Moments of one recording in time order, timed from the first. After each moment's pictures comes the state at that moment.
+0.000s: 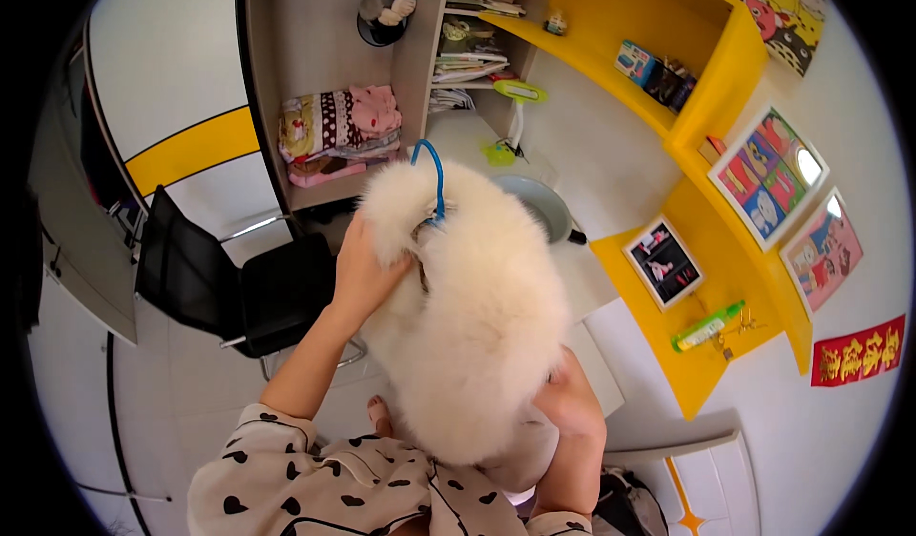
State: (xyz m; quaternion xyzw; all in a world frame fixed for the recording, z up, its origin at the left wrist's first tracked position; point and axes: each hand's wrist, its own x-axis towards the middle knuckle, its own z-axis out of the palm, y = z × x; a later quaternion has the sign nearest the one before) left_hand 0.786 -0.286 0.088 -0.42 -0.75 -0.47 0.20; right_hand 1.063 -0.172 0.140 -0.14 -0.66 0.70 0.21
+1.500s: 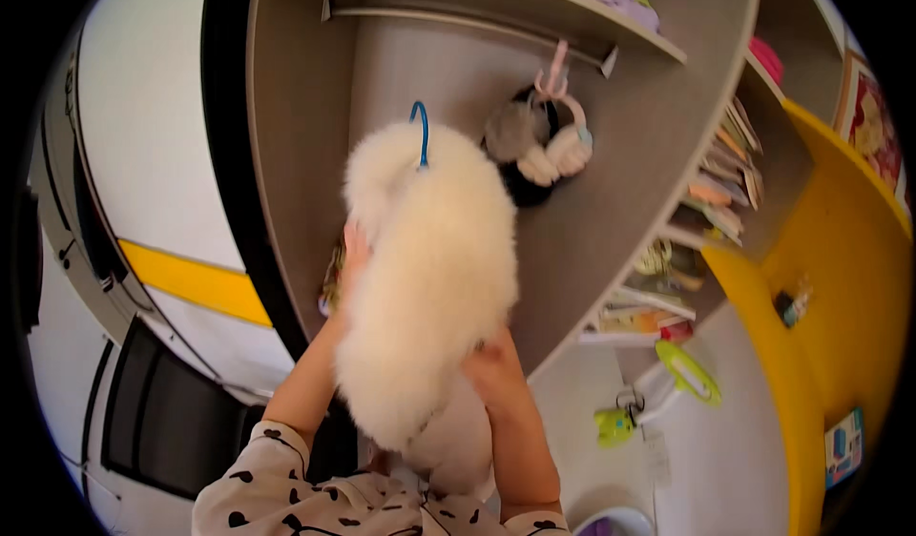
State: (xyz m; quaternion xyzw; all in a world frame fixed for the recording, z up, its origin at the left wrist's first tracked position) left_hand 0.012 -0.094 0.087 -0.23 -0.75 -0.47 0.40; right_hand 0.201 0.069 0.146 0.14 -0.57 0.80 0.11
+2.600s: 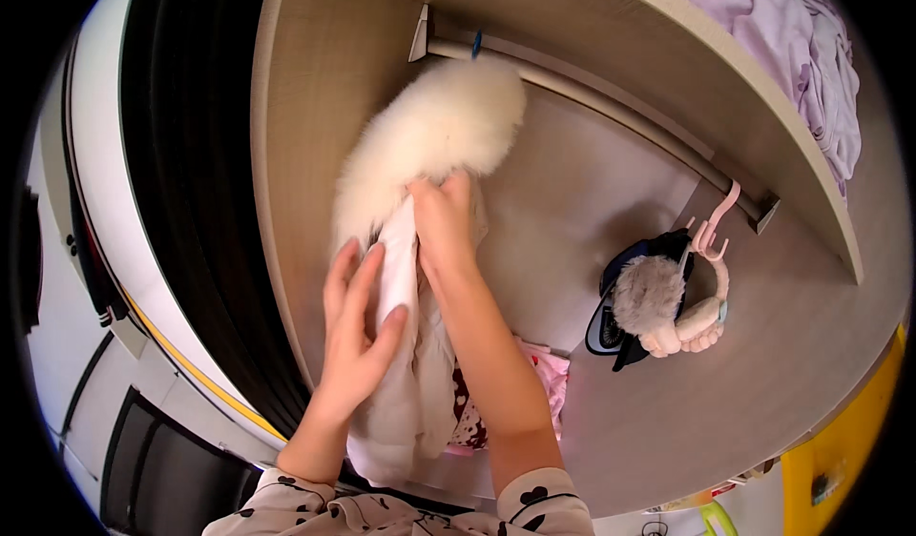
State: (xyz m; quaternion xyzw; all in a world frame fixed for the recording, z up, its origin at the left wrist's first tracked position) left_hand -0.151 -0.208 0.187 -0.17 -0.74 -0.49 0.44; right_hand -0.261 -0.118 0.282 0.25 -0.54 0.79 0.14
